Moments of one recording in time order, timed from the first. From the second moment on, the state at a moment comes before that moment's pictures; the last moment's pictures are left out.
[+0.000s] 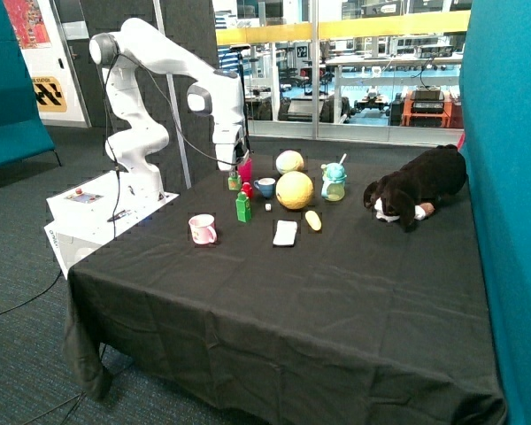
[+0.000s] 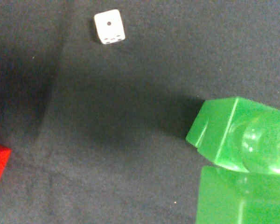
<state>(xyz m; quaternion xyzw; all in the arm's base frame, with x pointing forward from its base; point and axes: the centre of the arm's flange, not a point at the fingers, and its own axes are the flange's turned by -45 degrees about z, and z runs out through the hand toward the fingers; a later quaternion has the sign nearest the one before) 0.488 -0.096 0.417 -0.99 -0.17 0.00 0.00</state>
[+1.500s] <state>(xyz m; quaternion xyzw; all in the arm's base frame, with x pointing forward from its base) 0.504 -0.101 0.398 -0.98 -0.18 0.00 0.00</state>
